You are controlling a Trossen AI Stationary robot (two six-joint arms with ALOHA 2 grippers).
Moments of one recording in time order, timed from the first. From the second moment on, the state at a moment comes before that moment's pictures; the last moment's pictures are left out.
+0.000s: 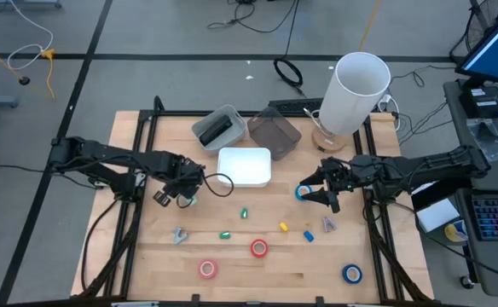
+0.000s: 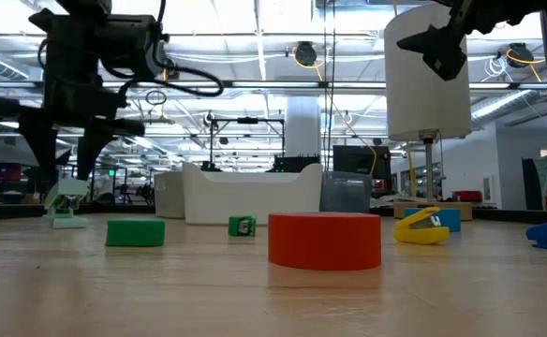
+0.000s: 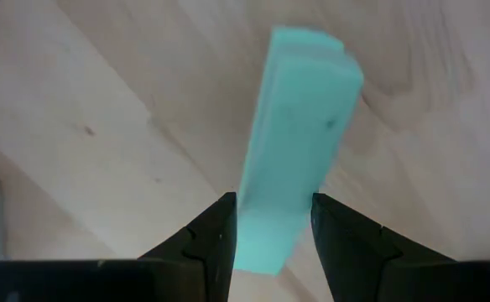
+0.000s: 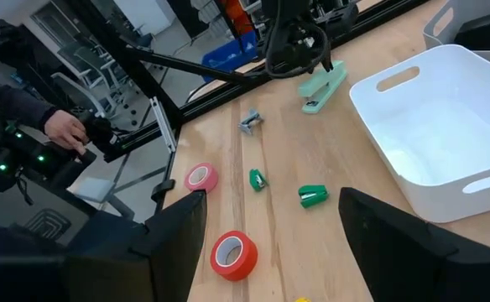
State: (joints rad) left arm 0.04 1.32 0.76 -1.04 -0.05 0.67; right arm 0.13 0.77 0.58 -0.10 -0.03 0.54
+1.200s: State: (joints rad) left arm 0.04 1.40 0.79 -0.95 -0.03 0.36; right arm 0.13 0.77 0.58 -0.08 -0.03 0.56
